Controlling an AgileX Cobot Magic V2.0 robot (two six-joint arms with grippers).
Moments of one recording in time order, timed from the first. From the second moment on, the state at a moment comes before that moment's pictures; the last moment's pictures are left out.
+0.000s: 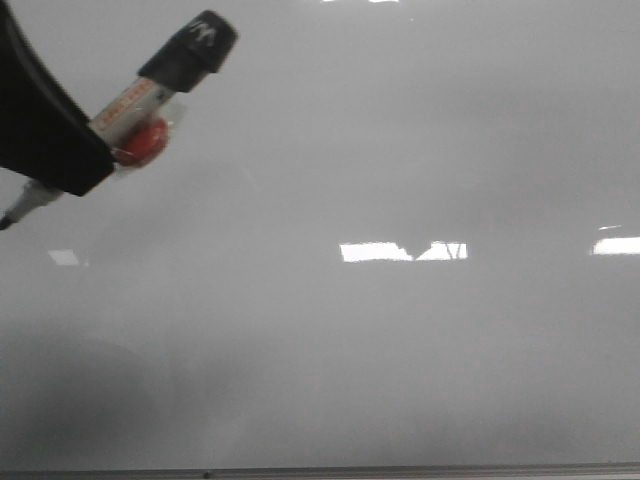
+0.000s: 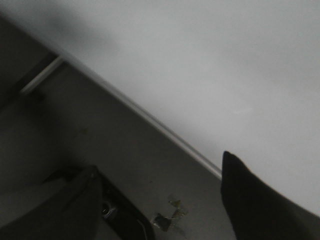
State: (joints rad) left arm -0.73 1.09 -0.81 -0.10 0.64 0.52; right arm 0.29 0.82 -0.82 0.47 0.97 -0.58
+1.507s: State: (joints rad) left arm -1.02 1.06 -0.81 -0.16 0.54 0.45; right arm 0.61 1.22 -1.02 0.71 0.96 -0.97
